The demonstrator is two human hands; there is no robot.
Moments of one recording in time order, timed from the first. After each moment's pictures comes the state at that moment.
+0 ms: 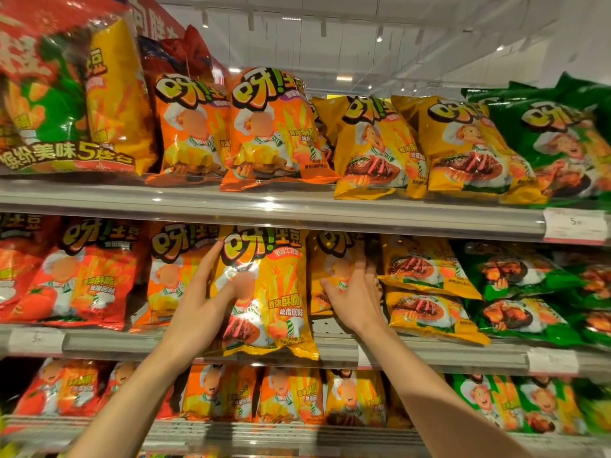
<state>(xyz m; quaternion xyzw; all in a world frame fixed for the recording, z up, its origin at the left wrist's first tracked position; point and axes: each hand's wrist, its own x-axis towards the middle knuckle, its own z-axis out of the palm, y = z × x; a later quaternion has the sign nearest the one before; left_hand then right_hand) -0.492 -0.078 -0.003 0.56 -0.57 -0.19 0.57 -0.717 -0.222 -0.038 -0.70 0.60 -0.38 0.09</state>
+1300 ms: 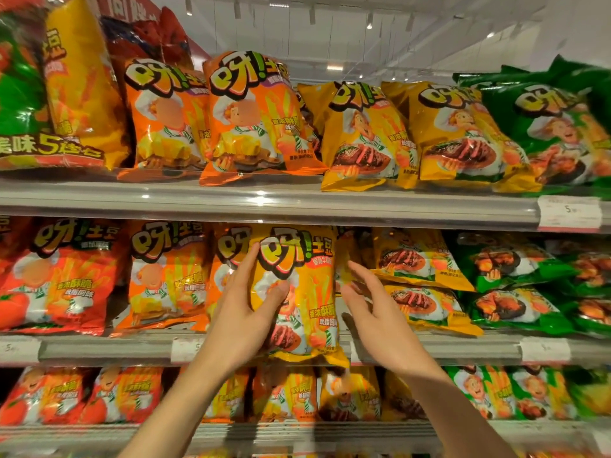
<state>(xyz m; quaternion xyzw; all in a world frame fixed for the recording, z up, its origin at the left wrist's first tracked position) -0.550 -0.098 -0.015 0.55 -0.61 -0.15 0.55 -0.765 -0.135 -0.014 -0.73 0.46 -0.42 0.28</state>
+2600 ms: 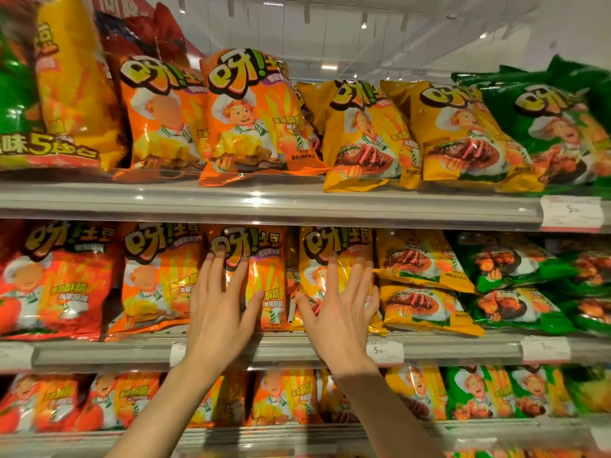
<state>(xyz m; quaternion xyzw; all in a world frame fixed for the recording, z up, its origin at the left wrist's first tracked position) -0.503 -0.142 -0.062 0.65 -0.64 0.15 0.38 -0.692 -0.177 -0.060 -0.69 0.64 -0.33 -0.09</state>
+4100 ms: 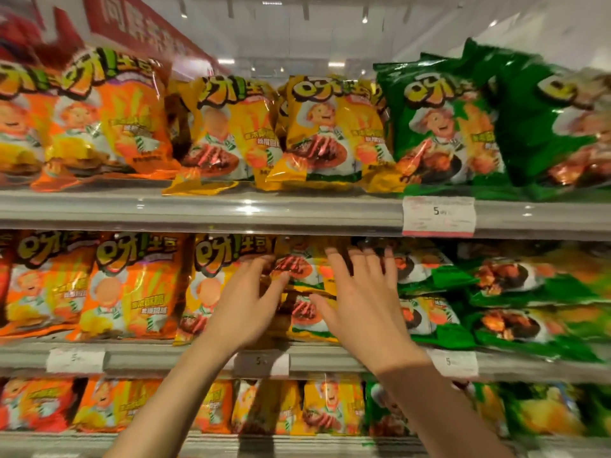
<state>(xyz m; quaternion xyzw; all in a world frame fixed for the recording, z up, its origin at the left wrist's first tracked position) -0.732 -0.174 0.002 0.64 -0.65 -0.04 0.41 -0.920 -0.187 0.009 -0.78 0.53 -0.28 -0.19</state>
